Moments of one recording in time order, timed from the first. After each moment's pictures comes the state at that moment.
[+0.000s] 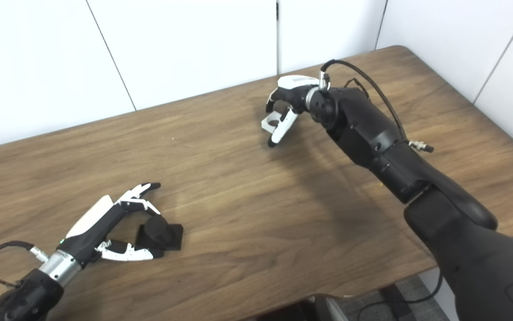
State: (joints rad) left arm -0.26 0.38 -0.33 0.07 0.37 -0.18 -0.36; right arm -0.72 -0.58 0.40 0.32 -0.73 0.33 0.55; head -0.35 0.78
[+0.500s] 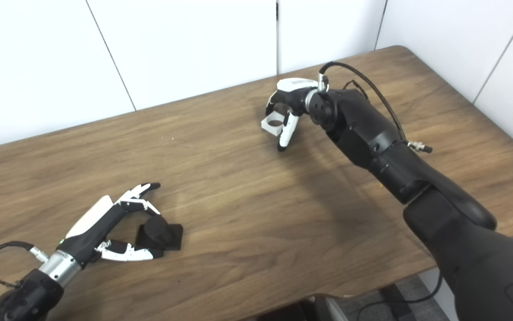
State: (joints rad) left arm -0.26 0.38 -0.33 0.06 0.37 -0.17 -0.36; right arm -0.72 -0.57 0.41 0.34 -0.73 0.31 0.55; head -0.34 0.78
